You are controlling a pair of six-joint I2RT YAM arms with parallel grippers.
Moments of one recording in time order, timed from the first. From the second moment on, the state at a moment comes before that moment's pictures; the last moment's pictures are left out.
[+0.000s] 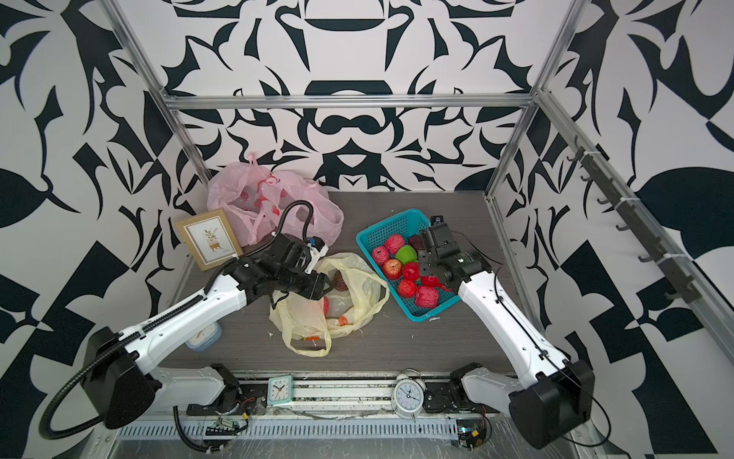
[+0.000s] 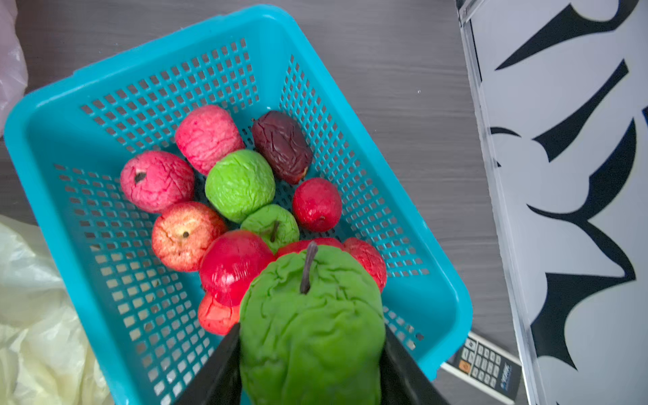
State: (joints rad) left arm -0.73 1.34 1.06 -0.64 0.22 -0.26; right arm 0.35 1.23 1.11 -0.83 0.31 0.26
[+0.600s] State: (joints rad) left arm -0.78 1.52 1.06 -0.50 0.08 -0.35; right arm 0.15 1.62 1.19 -0.59 0.14 0.19
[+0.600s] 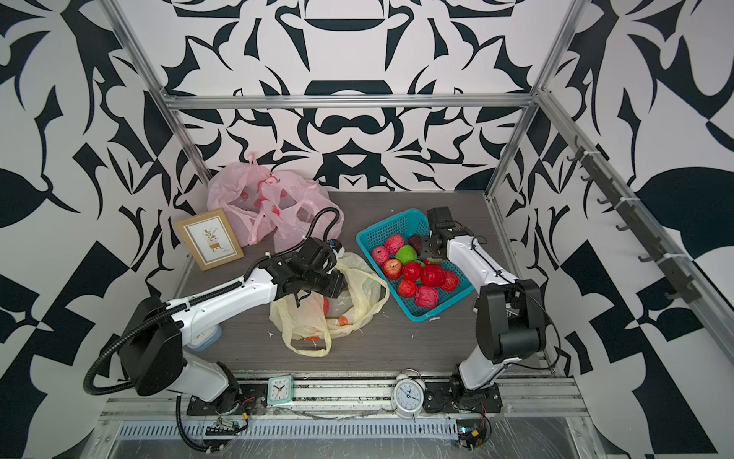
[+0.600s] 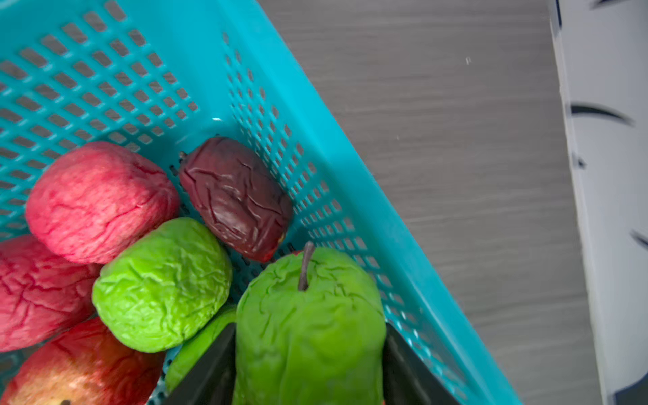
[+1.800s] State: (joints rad) left arm -0.73 1.73 1.03 -0.25 0.05 -0.32; right arm 0.15 1.44 1.18 -0.62 0.02 0.18
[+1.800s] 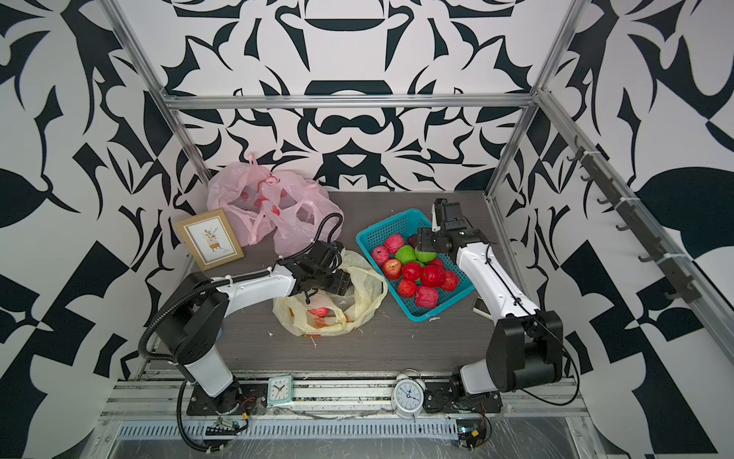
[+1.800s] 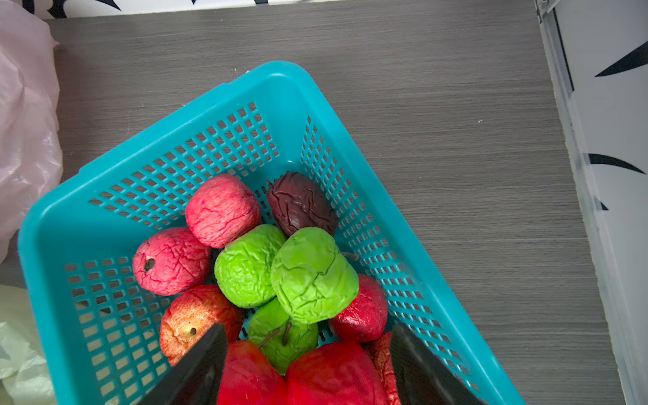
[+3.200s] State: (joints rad) left arm -0.73 1.59 1.14 -0.63 0.15 -0.25; right arm 0.15 1.39 1.13 -0.62 -0.11 0.20
